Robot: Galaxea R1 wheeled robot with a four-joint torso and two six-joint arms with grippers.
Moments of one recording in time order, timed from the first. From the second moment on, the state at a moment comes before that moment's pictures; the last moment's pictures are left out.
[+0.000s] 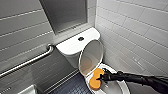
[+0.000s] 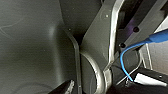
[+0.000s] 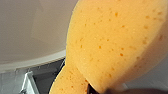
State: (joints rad) left arm 1.49 2.72 -2.04 0.03 0.02 0.30; right arm -0.43 2.66 -1.78 -0.12 -0.37 0.78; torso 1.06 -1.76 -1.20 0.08
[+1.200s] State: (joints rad) left arm 1.49 2.75 -2.07 0.03 0.02 0.30; right arm -0.64 2.66 -1.76 -0.20 -0.14 0.94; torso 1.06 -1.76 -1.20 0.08
